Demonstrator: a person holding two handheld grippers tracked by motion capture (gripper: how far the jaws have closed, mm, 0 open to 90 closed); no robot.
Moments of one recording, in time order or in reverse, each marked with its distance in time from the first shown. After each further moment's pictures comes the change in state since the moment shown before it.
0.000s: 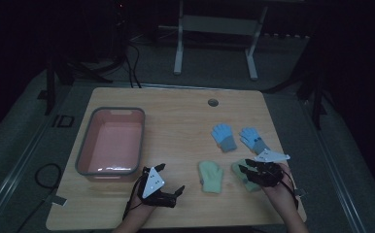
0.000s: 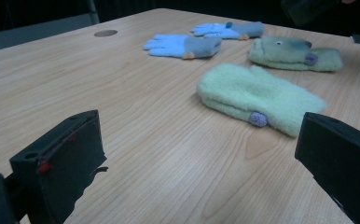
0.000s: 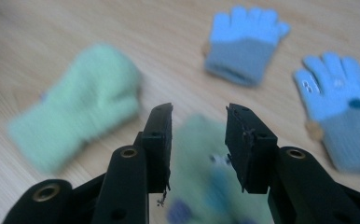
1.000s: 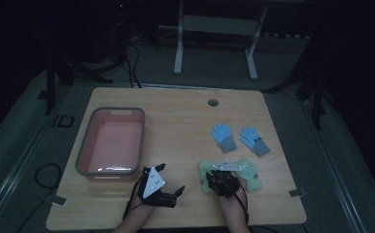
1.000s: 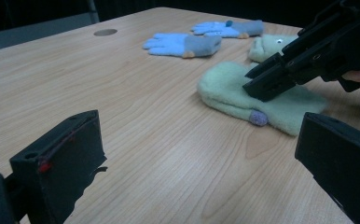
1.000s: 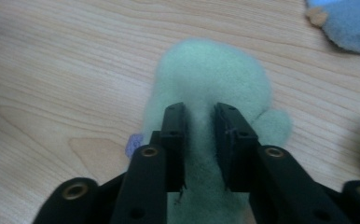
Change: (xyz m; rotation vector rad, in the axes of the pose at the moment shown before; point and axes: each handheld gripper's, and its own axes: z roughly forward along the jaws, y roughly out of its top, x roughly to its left) left arm 0.000 0.000 0.001 0.006 -0.001 0.004; right arm 0.109 0.012 0.072 0.066 -0.110 0.199
